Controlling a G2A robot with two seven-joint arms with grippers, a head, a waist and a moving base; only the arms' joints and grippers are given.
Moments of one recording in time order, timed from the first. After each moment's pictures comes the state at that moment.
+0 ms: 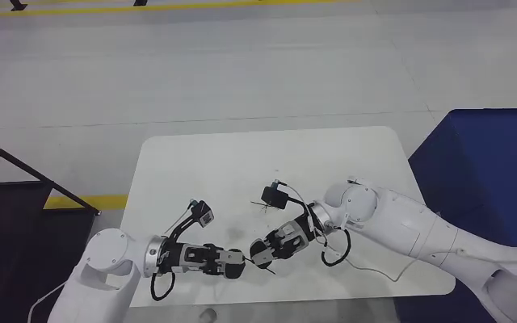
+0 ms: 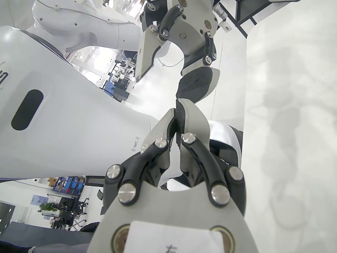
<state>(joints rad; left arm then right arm) 1.38 -1.07 -1.39 -1.85 -0.46 0.13 -1.38 -0.42 -0.90 0.17 -1.49 0.67 -0.80 1.02</state>
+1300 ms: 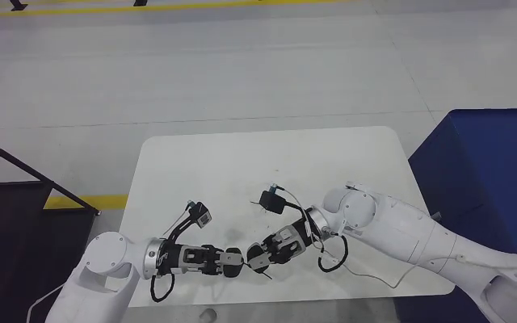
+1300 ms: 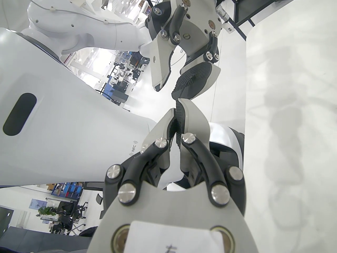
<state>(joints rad) 1.39 -1.03 -1.37 -1.84 -0.49 0.07 -1.34 -0.48 -0.90 0.22 -1.53 0.60 -0.76 0.99</state>
